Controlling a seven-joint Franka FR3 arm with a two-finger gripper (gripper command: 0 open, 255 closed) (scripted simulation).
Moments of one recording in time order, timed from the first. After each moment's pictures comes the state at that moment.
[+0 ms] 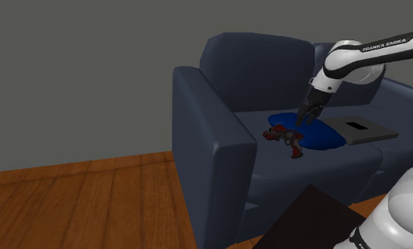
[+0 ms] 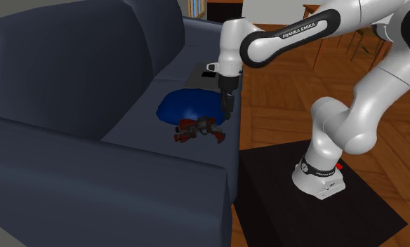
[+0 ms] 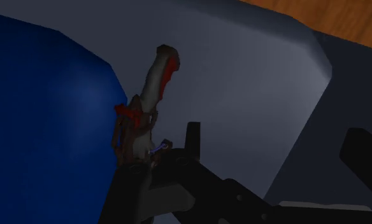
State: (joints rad) arm -0.15 -0.49 -0.37 -2.47 -0.01 2.02 -0.33
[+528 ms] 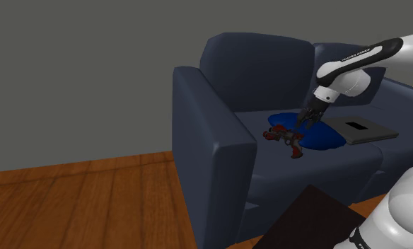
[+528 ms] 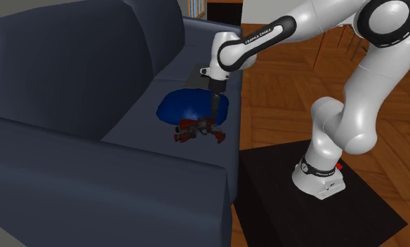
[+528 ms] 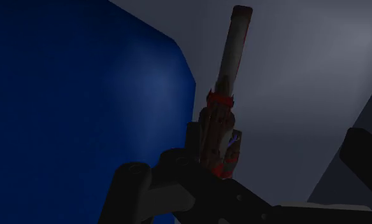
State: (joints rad) arm -0.13 -0.21 -0.58 -2.37 0.18 2.18 -0.55
